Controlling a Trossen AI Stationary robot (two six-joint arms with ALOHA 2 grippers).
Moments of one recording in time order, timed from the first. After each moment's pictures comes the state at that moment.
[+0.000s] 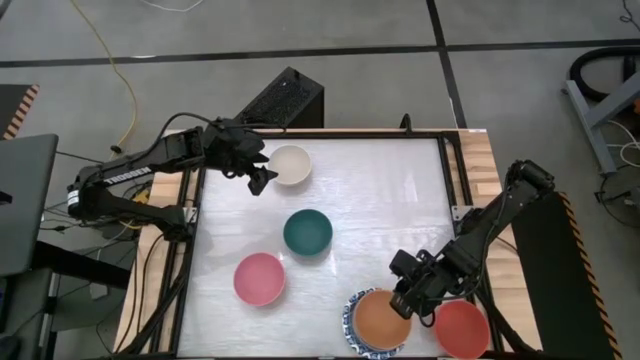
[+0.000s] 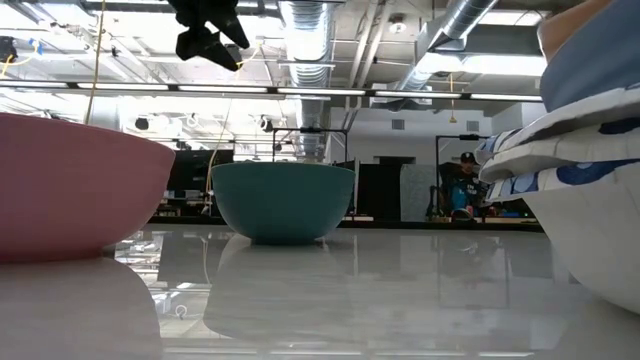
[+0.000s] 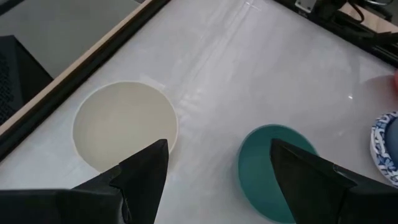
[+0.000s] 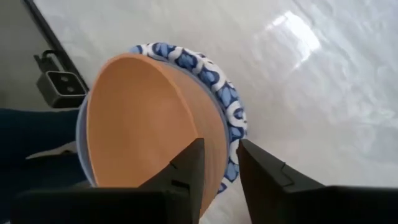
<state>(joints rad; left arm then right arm) 0.34 1.15 1.23 -0.74 0.00 -0.27 0.76 1.42 1.18 -0.90 0.23 1.39</state>
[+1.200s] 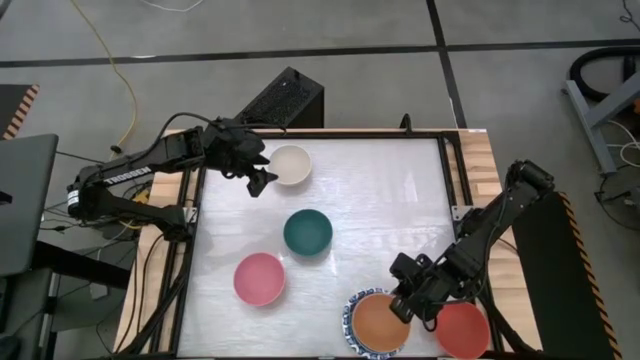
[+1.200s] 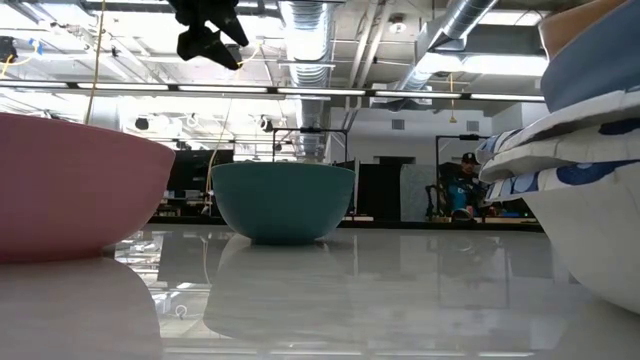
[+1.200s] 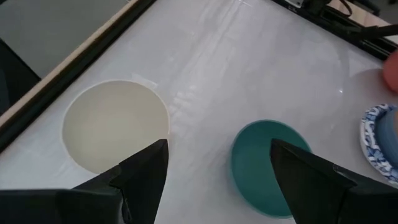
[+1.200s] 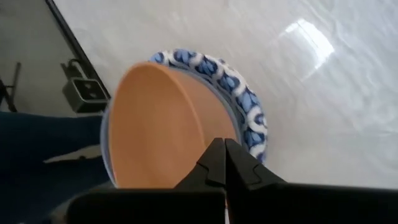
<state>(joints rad) 0.34 1.15 1.23 -0.74 0.04 -0.26 0.78 1.43 1.18 -0.84 0.26 1.42</state>
